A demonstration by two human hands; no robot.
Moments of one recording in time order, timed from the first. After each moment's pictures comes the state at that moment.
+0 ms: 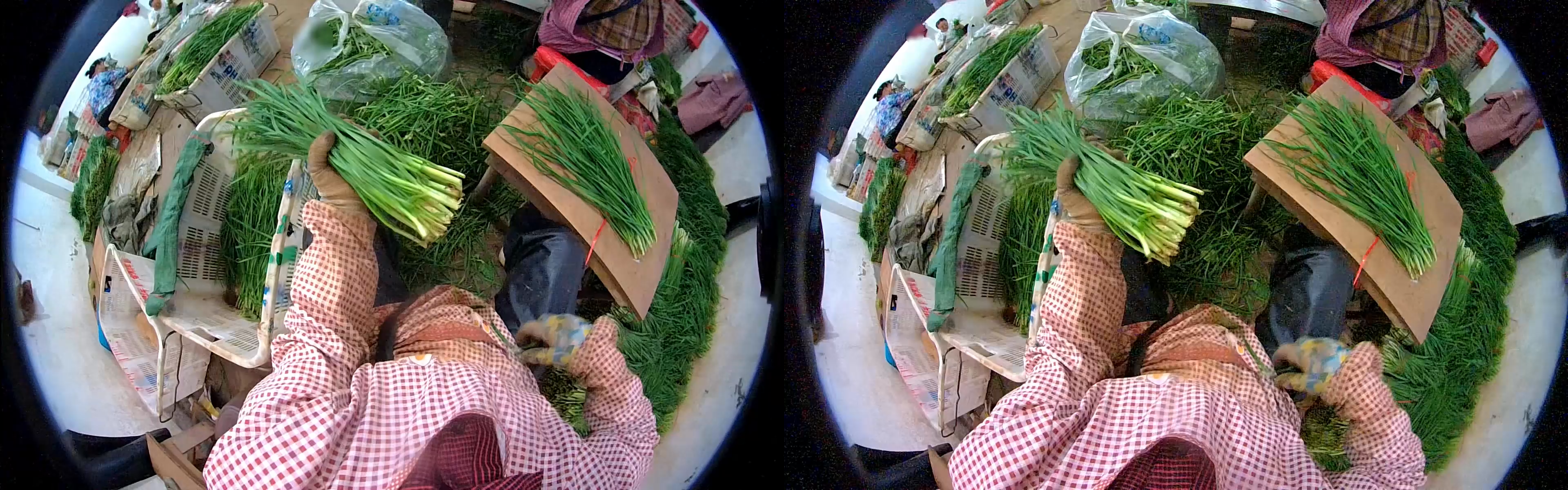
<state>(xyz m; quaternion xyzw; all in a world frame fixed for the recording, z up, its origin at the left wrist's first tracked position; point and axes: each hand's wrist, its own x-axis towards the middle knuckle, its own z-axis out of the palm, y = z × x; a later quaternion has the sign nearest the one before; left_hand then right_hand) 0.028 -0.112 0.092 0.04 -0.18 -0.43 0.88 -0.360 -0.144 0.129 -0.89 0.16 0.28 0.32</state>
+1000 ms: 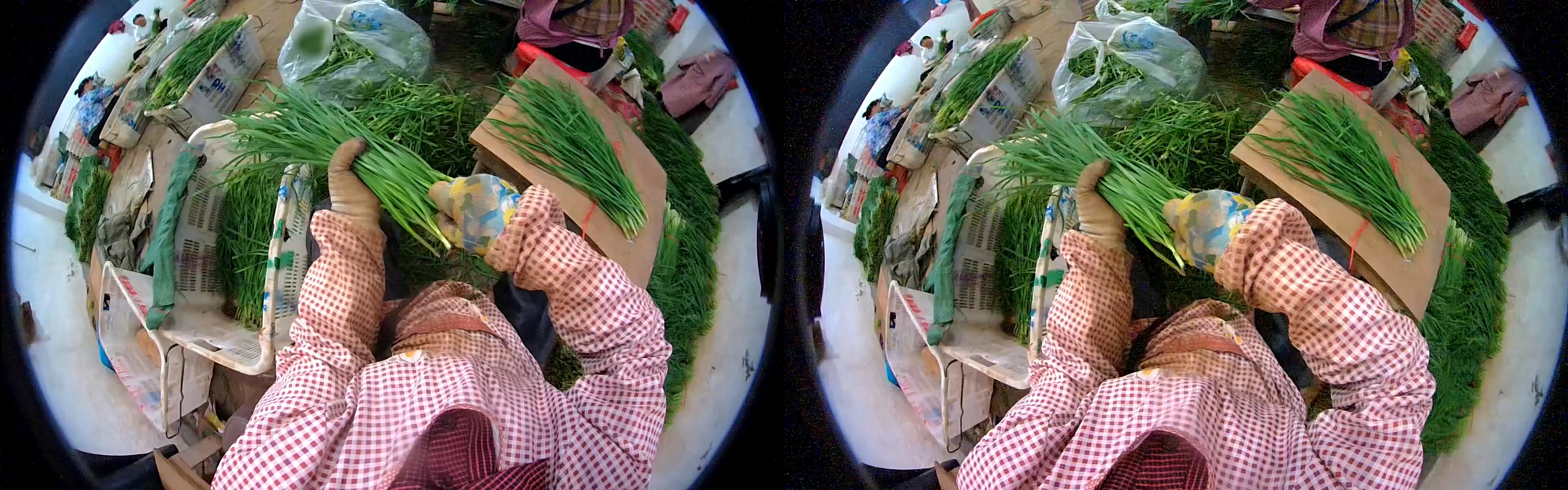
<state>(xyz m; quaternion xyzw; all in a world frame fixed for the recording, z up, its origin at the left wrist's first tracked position) -0.007 -0.112 0.095 0.23 -0.08 -0.42 0.87 -0.188 -0.179 0.107 -0.44 0.37 -0.10 0.81</state>
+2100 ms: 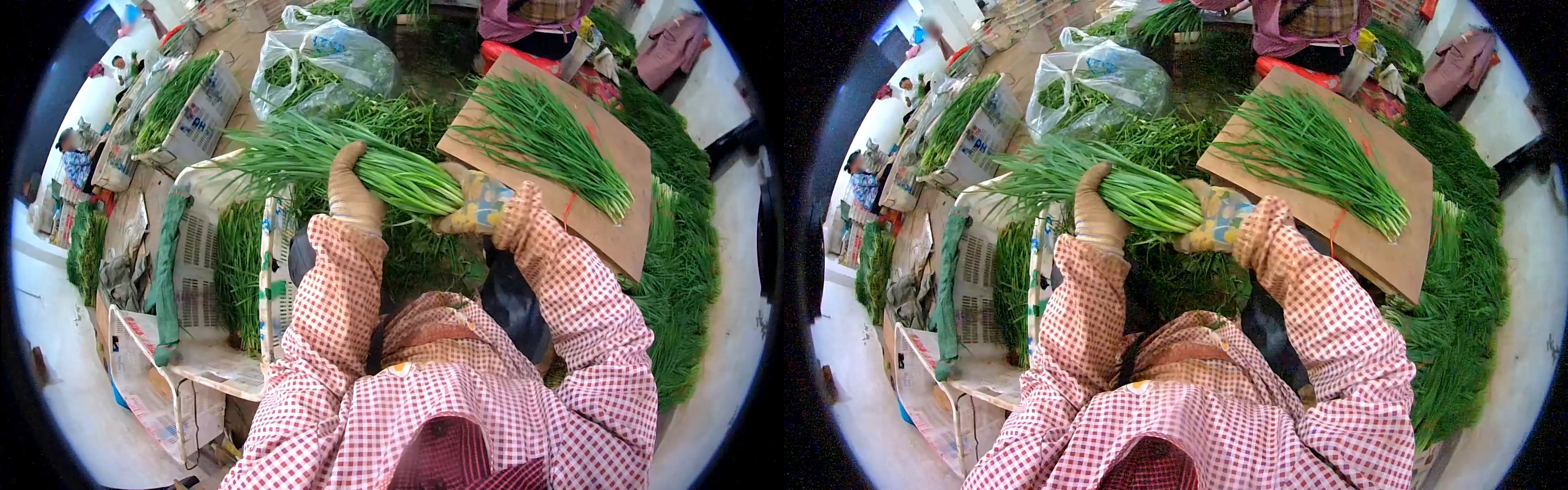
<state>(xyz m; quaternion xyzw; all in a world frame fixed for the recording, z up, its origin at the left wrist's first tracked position) -0.032 -0.158 0.108 0.31 -0.01 -0.46 0.83 -0.231 -0.216 0.146 -0.90 0.24 -0.05 0.36</state>
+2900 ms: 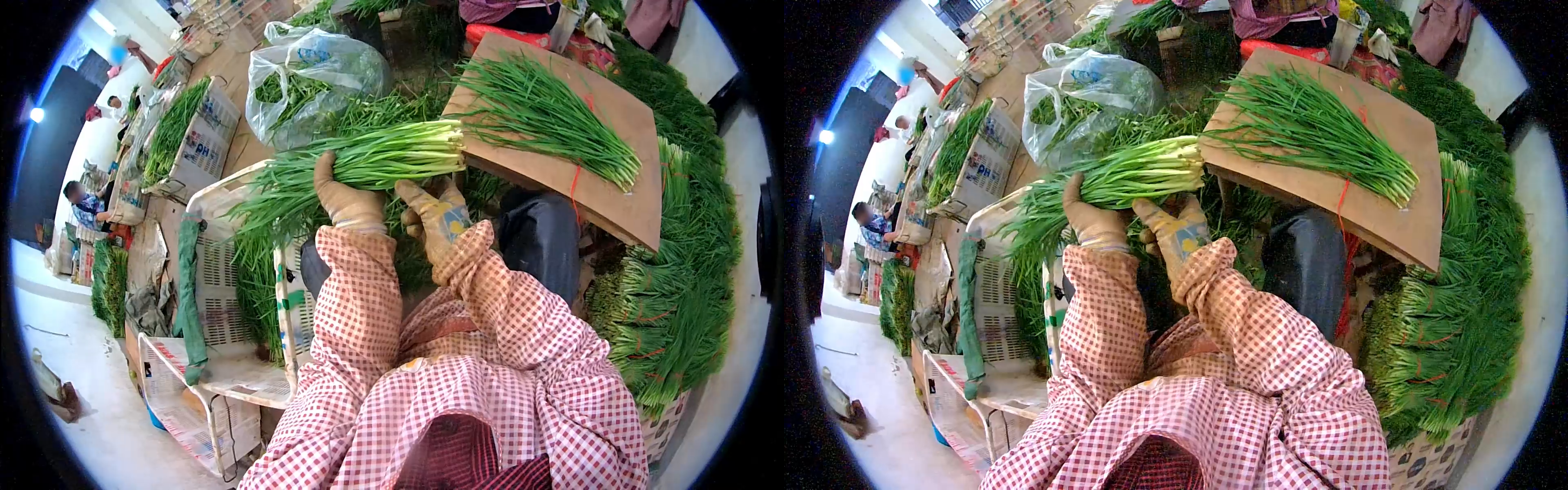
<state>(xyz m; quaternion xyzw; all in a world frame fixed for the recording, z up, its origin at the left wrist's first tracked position) -0.051 -0.159 0.125 0.27 -0.02 -0.38 0.89 -0.172 -0.159 0.080 -0.27 0.29 -0.39 0.83</state>
